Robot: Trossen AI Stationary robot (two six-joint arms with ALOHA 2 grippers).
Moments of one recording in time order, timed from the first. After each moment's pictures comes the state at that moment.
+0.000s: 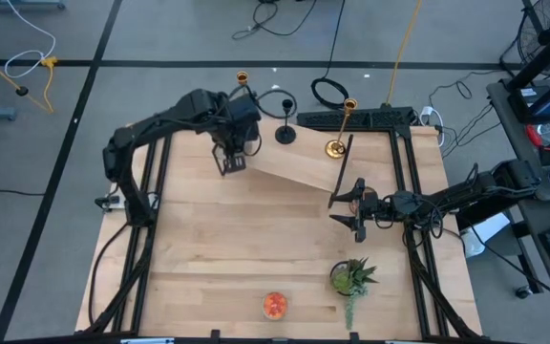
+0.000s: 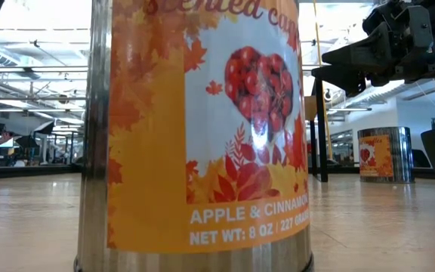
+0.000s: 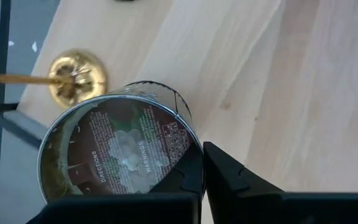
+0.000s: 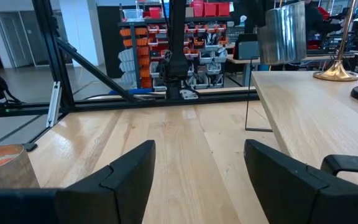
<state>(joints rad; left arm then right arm) 0.38 1.77 1.97 -1.48 -0.07 0.19 0.17 0.96 0.07 0.91 0.23 0.07</state>
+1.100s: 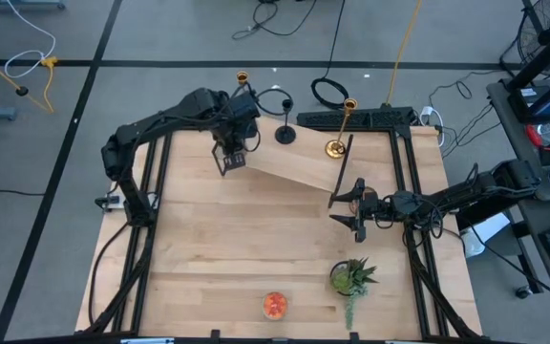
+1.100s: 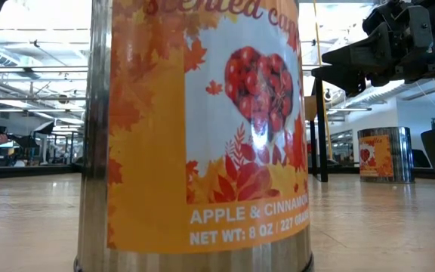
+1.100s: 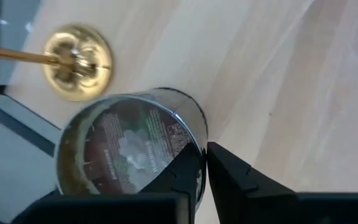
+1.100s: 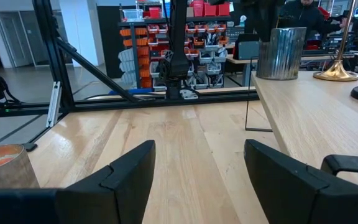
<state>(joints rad) 0.44 1.77 1.88 -1.43 -0.06 0.20 0.17 0.96 0.07 0.91 0.23 0.07</state>
